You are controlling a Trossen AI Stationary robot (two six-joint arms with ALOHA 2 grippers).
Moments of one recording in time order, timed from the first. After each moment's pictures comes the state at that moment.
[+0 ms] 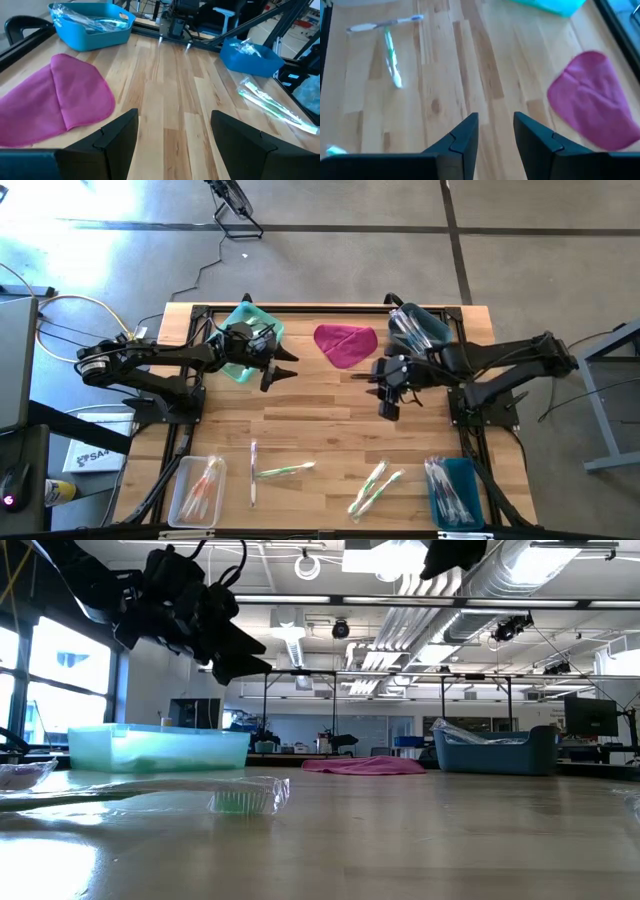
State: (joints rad) left arm 0.43 1.23 0.49 0.47 0.48 -0.07; right arm 0.15 1.31 1.29 -0.86 0.20 0.29
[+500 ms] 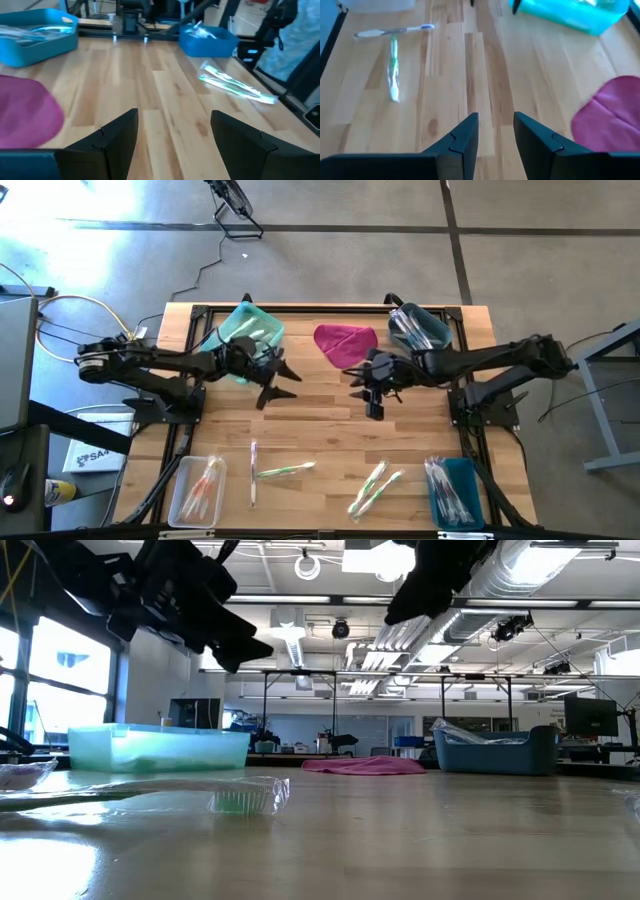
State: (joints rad) left arm 0.26 1.22 0.49 0.47 0.49 0.02; right arm 0.05 1.34 1.04 -0.43 0.05 0.13
